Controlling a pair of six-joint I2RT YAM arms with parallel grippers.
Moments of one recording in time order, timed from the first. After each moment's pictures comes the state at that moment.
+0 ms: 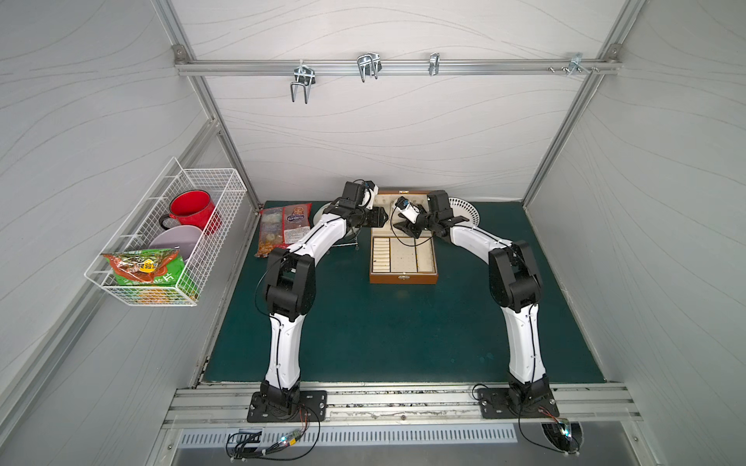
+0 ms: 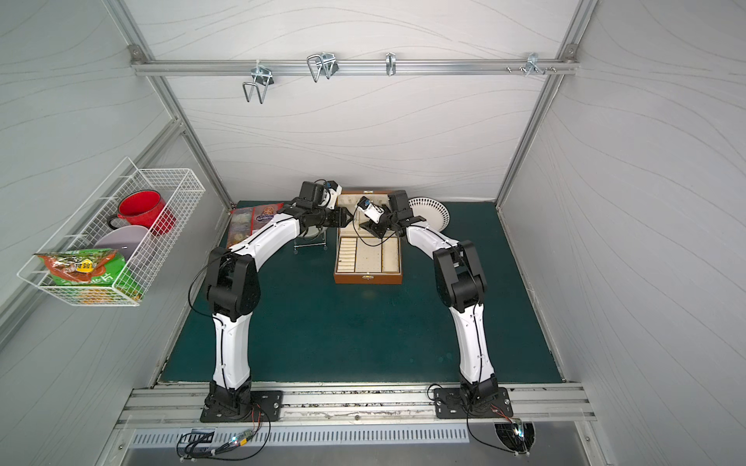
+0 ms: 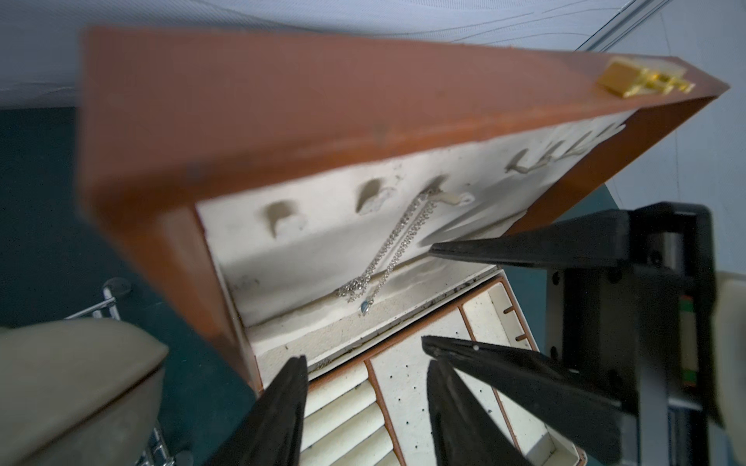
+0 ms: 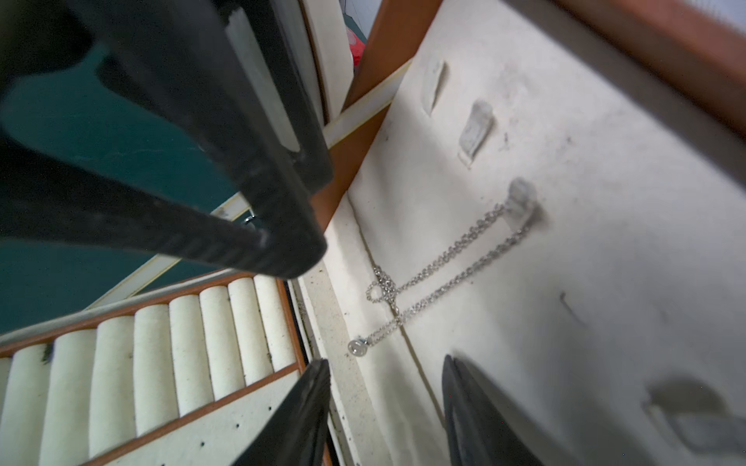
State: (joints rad) left arm -0.32 2.14 1.83 -0.43 0.34 -0.23; right arm 0.43 2.22 1.76 -0.08 -0.54 -0.62
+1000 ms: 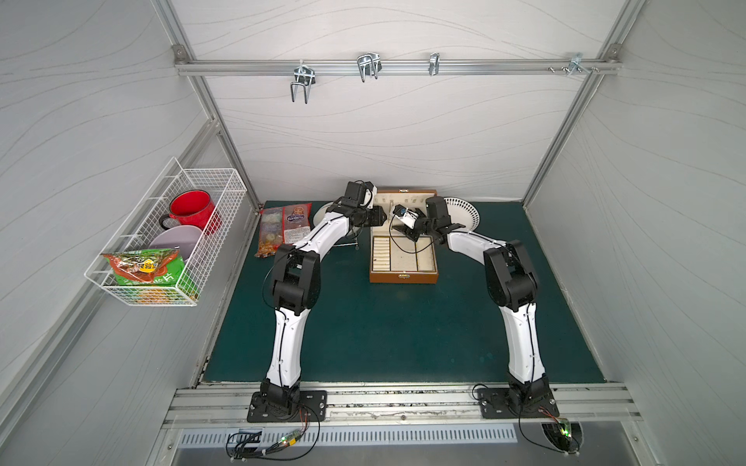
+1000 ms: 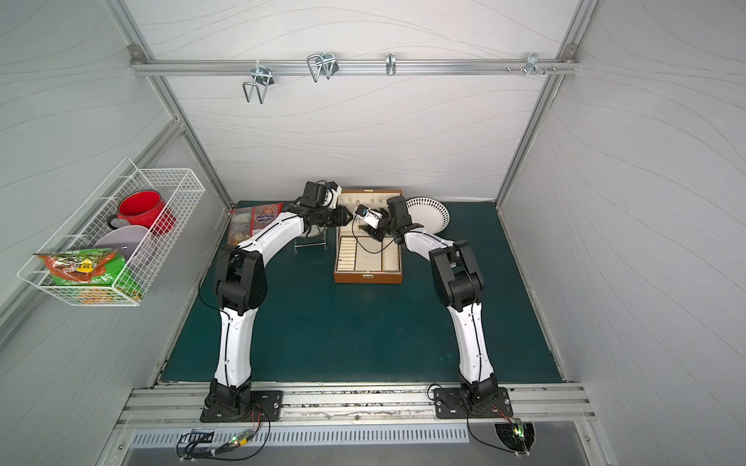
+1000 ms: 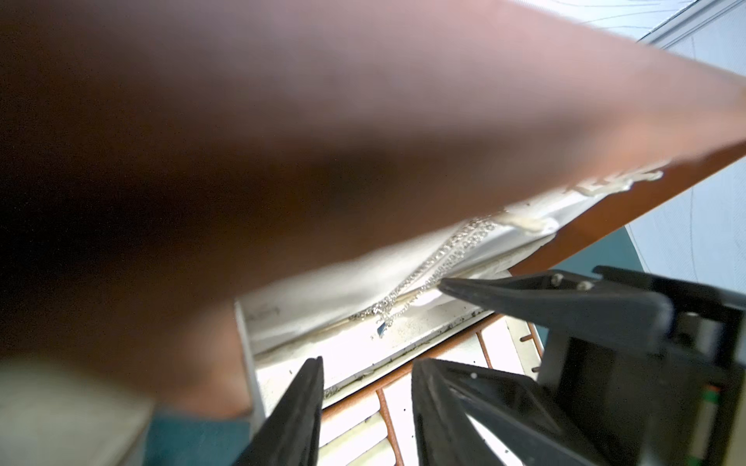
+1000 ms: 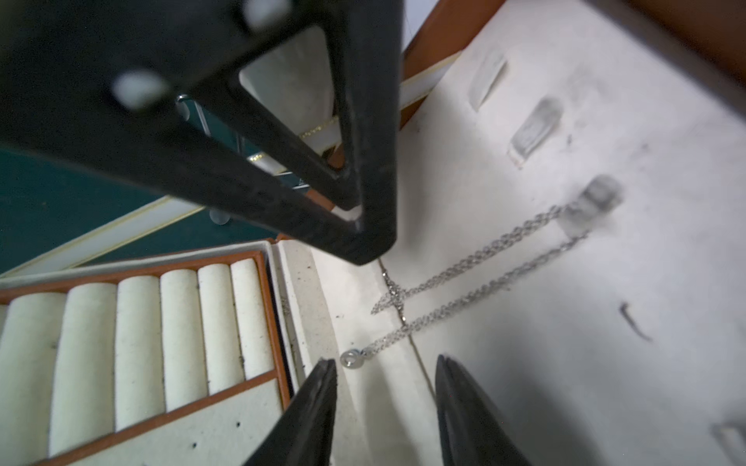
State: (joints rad) left arm -0.32 2.15 1.85 -0.43 0.35 -0.25; right arm 0.43 2.28 1.82 -0.20 -0.60 -0.67
